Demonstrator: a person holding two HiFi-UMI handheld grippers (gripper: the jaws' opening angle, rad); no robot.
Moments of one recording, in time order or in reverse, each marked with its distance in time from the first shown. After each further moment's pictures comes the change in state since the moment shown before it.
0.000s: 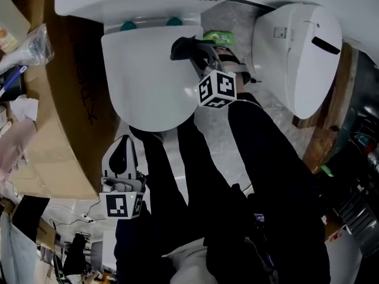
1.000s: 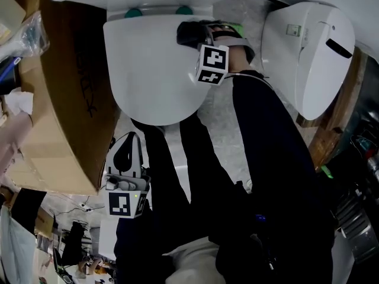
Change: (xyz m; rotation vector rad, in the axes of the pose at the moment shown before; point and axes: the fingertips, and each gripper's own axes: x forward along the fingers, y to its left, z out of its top) left arm 0.006 -0.004 -0.025 -0.022 0.059 -0.021; right arm 0.075 0.007 -0.035 -0.253 0.239 0.122
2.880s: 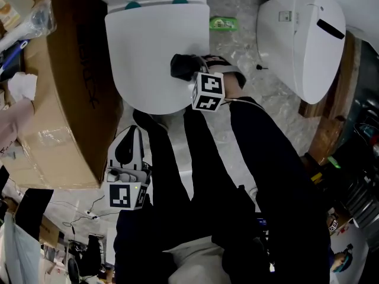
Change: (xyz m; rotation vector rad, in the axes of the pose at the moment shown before) left arm -0.039 -0.003 -0.018 -0.012 -0.064 -0.053; right arm -0.068 0.144 0.041 0.162 -0.065 0.195
